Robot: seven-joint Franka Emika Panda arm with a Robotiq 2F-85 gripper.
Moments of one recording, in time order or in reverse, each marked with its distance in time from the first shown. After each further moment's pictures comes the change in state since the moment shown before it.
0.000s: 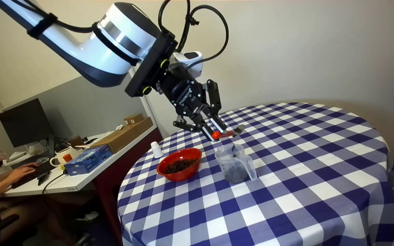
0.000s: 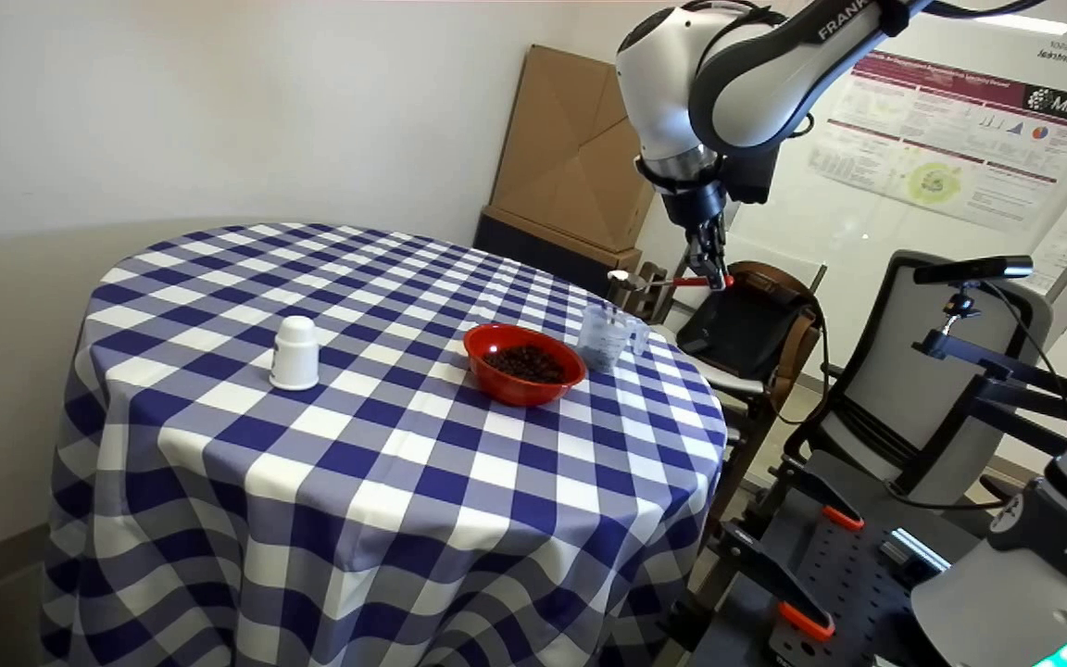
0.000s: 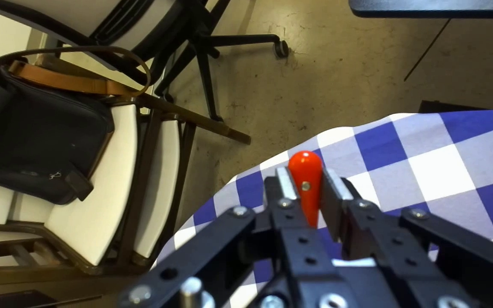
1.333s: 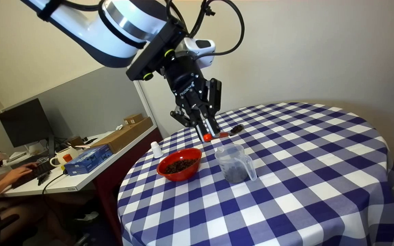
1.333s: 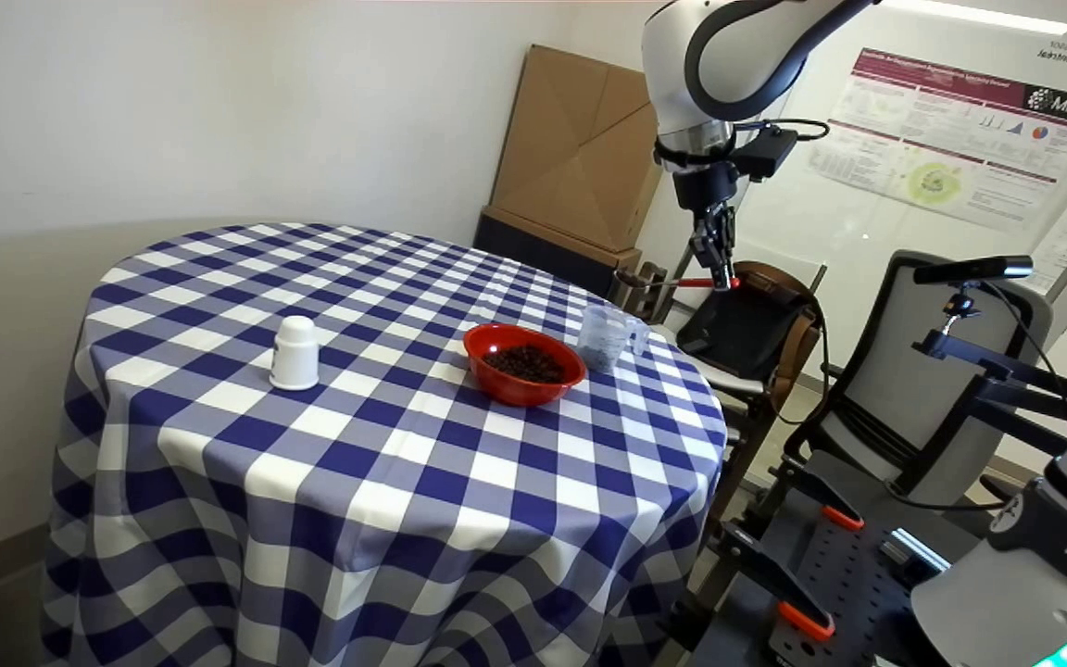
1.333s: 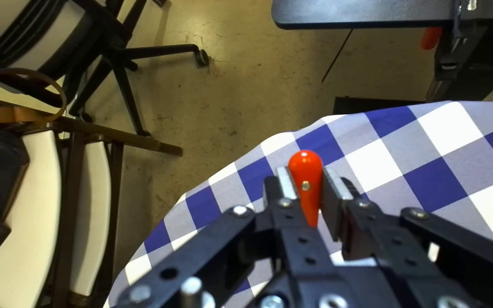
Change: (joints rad) arm -0.041 -0.018 -0.033 0.055 0.262 -0.024 -0.154
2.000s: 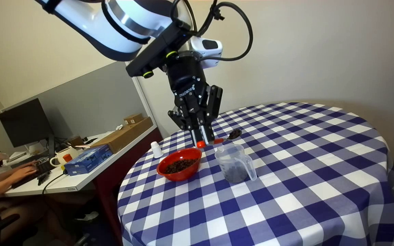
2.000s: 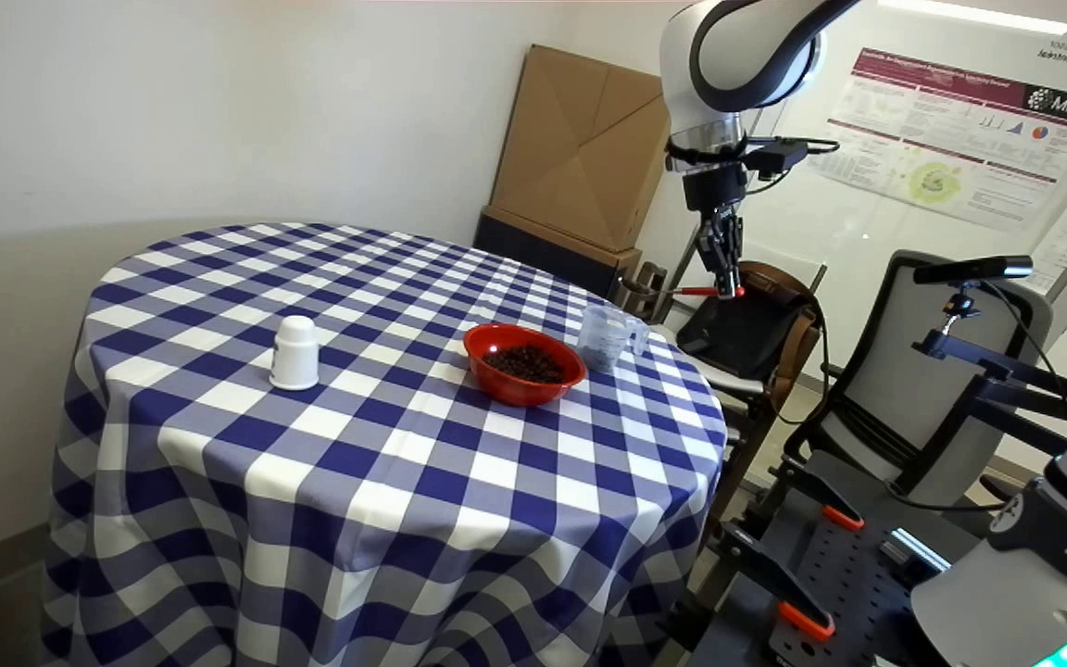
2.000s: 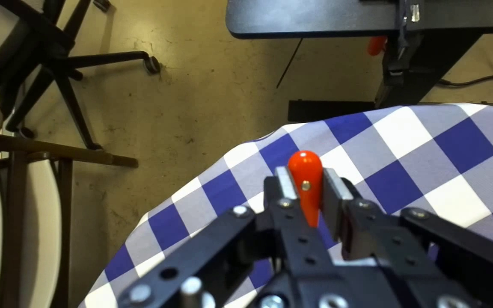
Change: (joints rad) arm -0.033 -0.004 -0.020 0.002 0.143 -0.006 -0.087
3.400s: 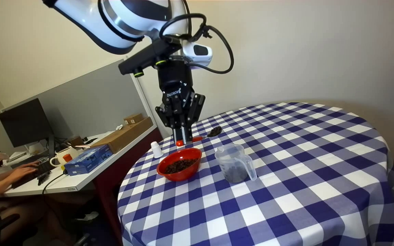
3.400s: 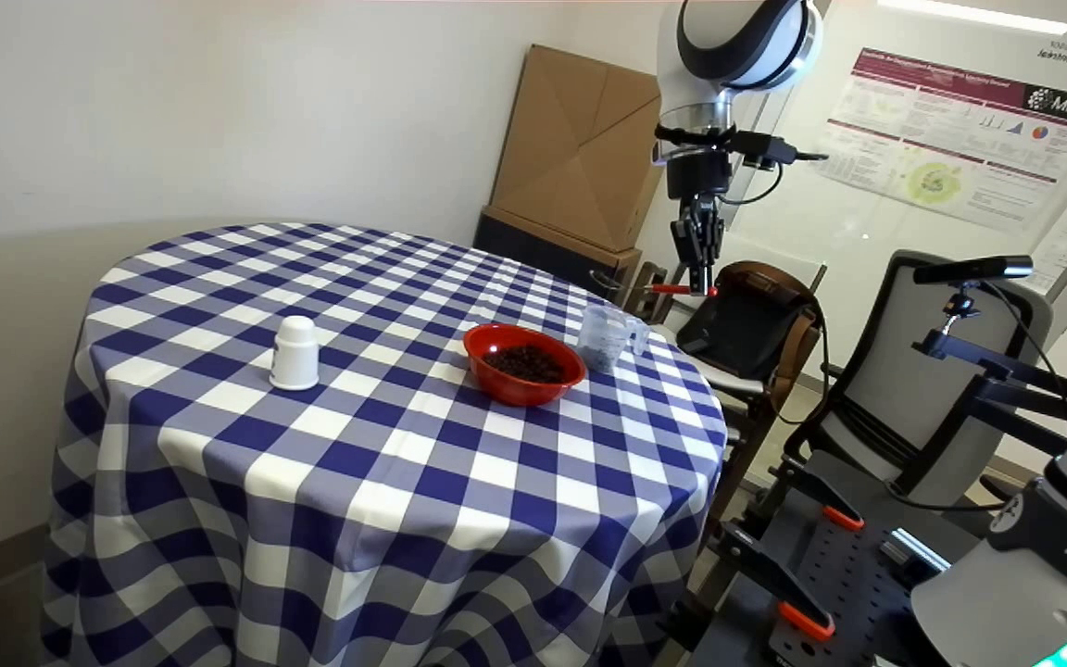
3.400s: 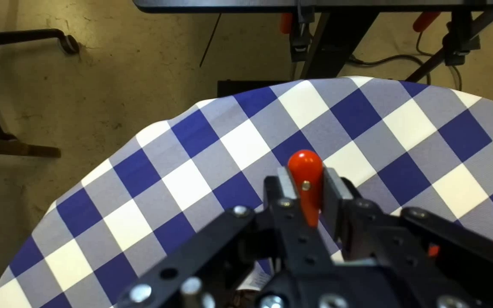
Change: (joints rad) arm 0.010 -0.011 0.031 0.010 0.229 -0.002 -0.066
